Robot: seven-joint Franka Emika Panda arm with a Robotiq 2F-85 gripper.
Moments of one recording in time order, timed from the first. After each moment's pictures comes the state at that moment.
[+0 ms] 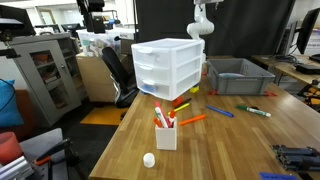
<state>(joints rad) -0.01 -0.61 0.02 -2.50 0.02 1.90 0.02</state>
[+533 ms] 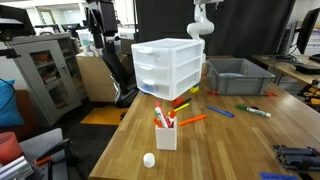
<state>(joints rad) 0.05 -0.47 0.02 -2.51 0.02 1.99 0.01</state>
